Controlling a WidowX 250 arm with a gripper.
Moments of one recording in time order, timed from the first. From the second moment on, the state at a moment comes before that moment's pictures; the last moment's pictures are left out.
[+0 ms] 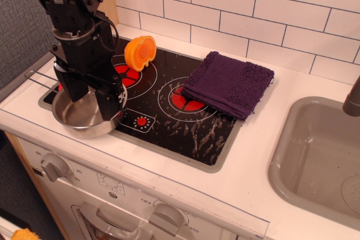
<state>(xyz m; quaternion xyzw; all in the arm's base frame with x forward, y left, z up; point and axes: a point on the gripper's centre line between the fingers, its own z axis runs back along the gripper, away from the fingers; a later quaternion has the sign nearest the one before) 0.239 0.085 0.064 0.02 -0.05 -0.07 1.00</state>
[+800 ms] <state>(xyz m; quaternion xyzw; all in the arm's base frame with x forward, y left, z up) 0.296 0.017 0.086 0.03 -0.05 -0.13 0.99</state>
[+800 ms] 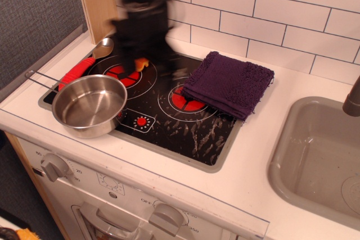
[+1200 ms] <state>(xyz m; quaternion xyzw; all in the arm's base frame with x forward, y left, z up) 0.368 -0.027 0.053 0.05 -0.05 -0.11 0.99</state>
